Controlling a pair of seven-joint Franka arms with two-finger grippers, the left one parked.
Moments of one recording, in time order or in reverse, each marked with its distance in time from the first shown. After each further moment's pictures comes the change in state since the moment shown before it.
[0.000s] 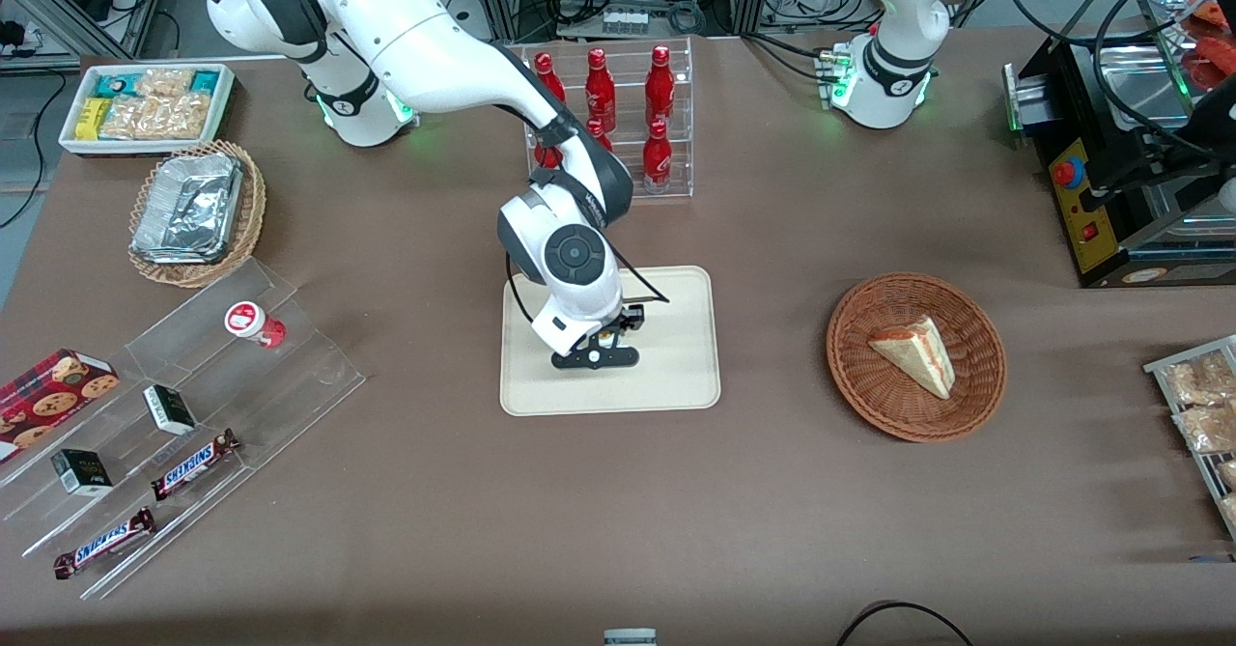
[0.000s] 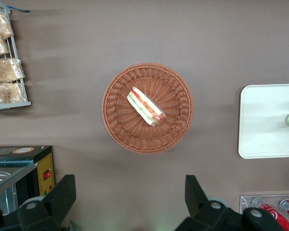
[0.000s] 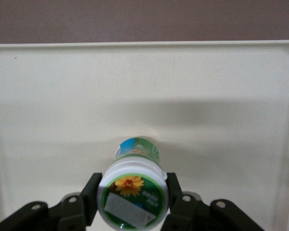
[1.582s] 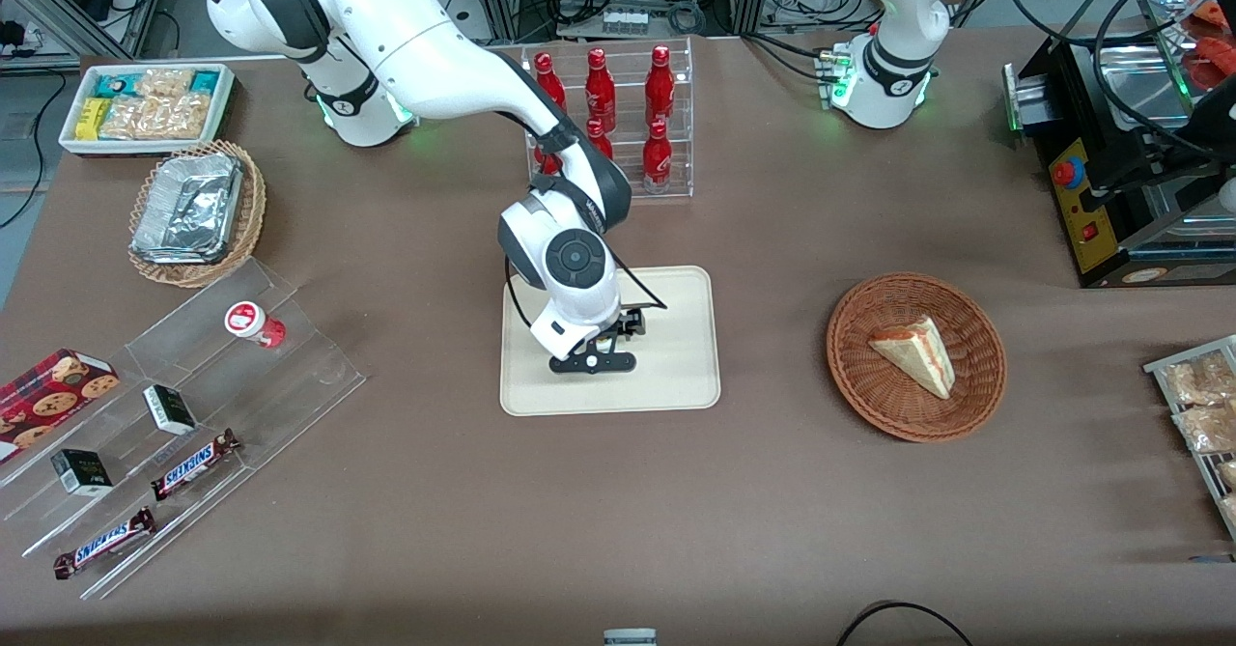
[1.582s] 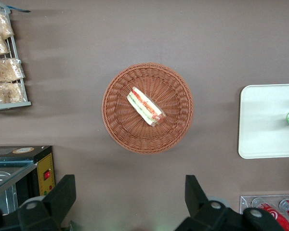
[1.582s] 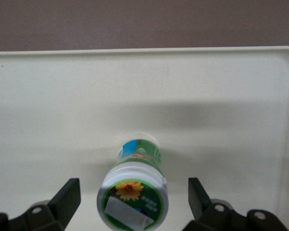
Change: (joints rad) arm 0.000 0.017 -0.005 -0.002 -0.016 0.026 0.016
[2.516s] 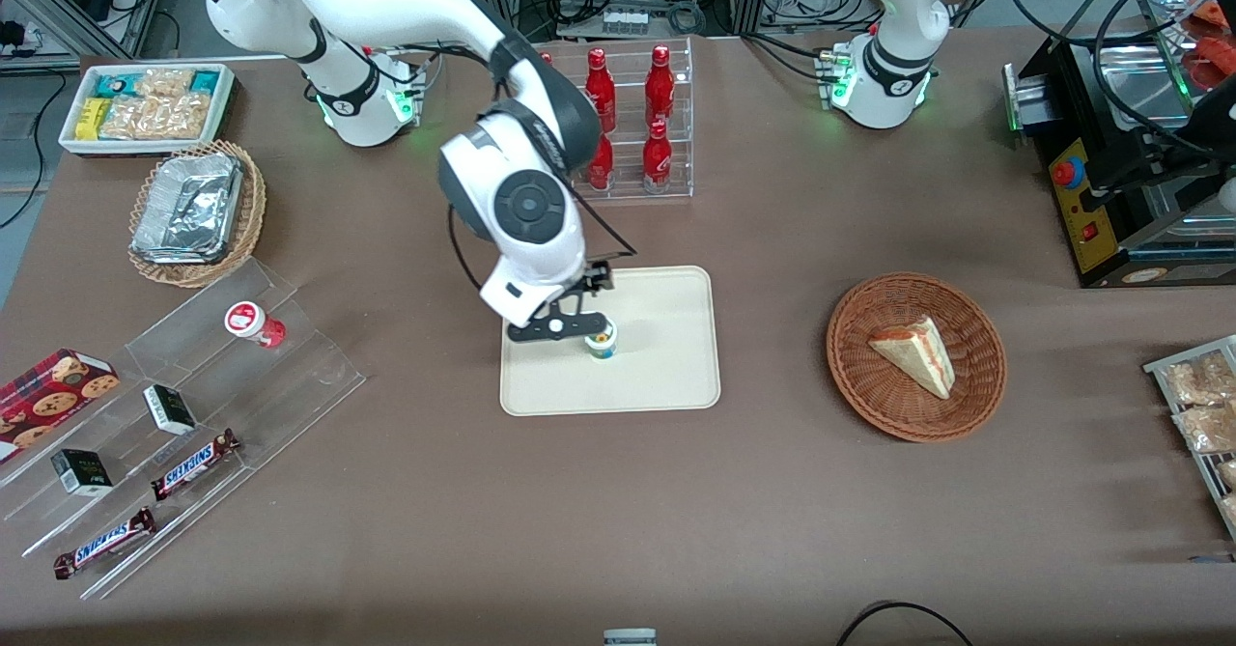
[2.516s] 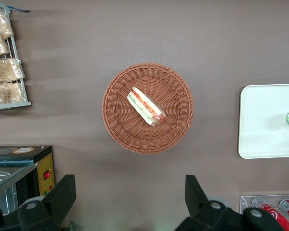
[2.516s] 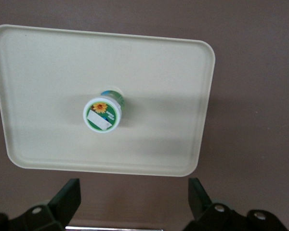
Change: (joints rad) arm -0.040 -0.257 -0.030 0.010 -0.020 -0.392 -0.133
